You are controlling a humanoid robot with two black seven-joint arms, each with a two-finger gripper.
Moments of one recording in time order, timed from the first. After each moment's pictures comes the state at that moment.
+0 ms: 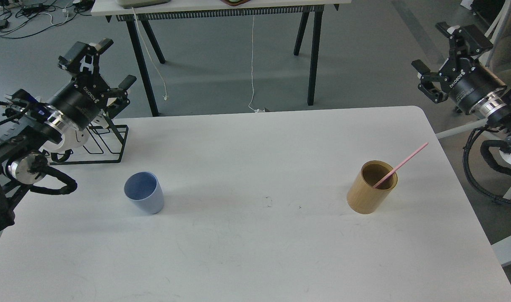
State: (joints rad) left arm -0.71 0.59 -0.60 -0.82 0.33 -0.49 -0.49; right arm 0.84 -0.59 0.56 0.67 -0.33 0.49 0.49
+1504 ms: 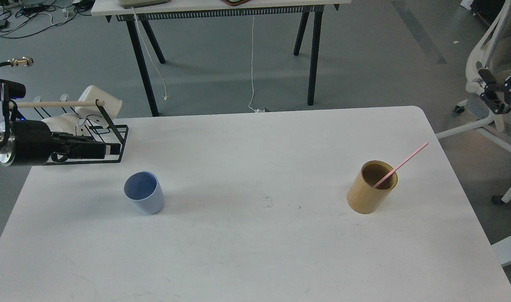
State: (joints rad) left arm -0.98 1.10 -0.16 -1.27 1.55 -0.49 -0.49; right arm 0.73 -0.68 0.70 0.53 -0.32 0.49 0.49
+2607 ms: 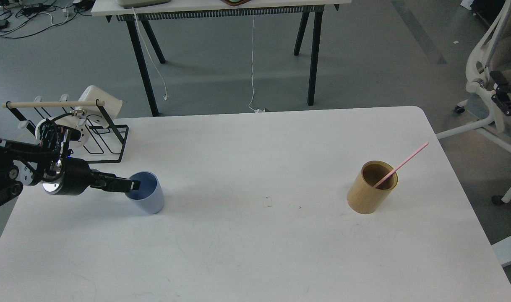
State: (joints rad) left arm -0.88 0.80 -0.09 -0.96 1.61 -0.43 -0.49; right arm 0.72 -0.70 0.70 0.52 -0.31 0.49 0.49
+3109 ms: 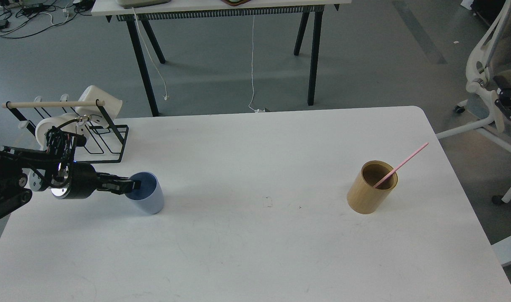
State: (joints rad) left arm -0.85 0.76 -0.09 -0.93 1.61 -0.36 -0.49; right arm 0.70 -0.71 0.70 0.52 -0.31 0.49 0.49
